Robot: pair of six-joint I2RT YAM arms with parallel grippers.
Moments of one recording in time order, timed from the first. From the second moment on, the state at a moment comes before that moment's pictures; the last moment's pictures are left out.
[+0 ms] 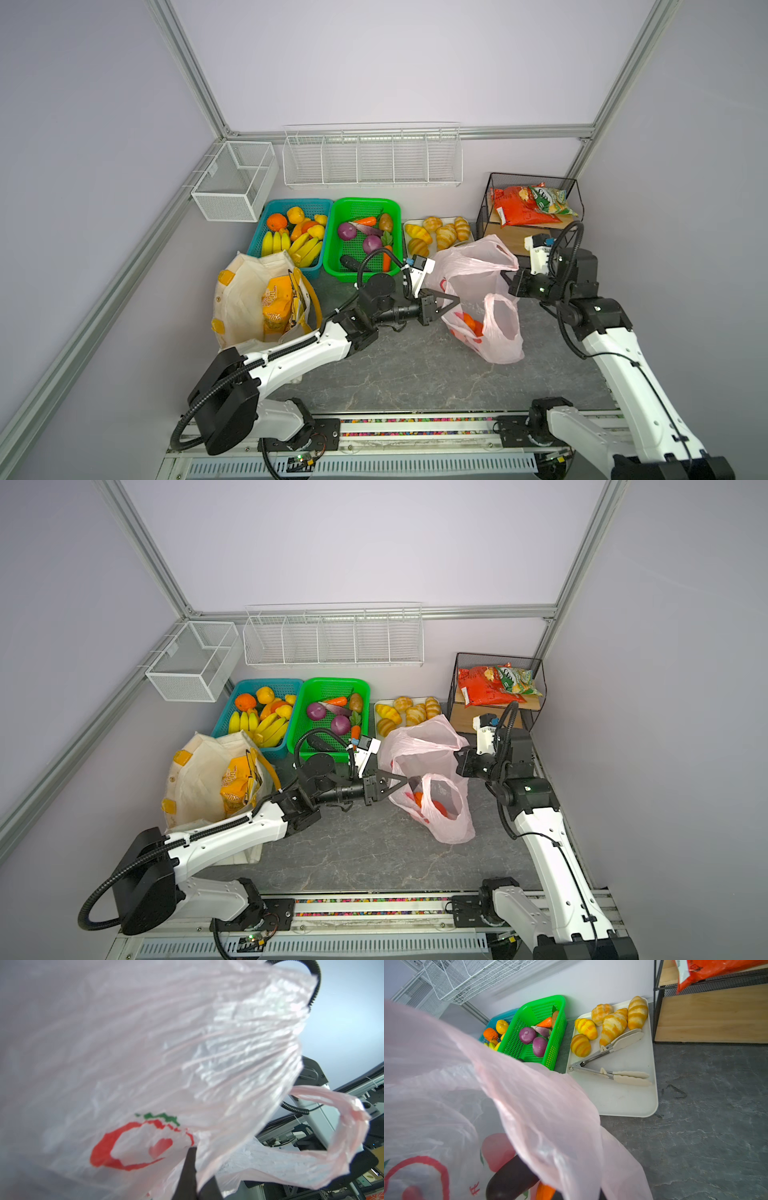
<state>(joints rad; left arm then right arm) -0.92 1.34 0.87 0.41 0.53 -0.74 0.12 1.03 1.04 -0.60 -0.39 0.28</state>
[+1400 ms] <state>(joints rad) -0.37 2.29 1.84 -0.40 -0.05 -0.36 0.13 1.13 0.98 -0.53 -0.38 0.28</state>
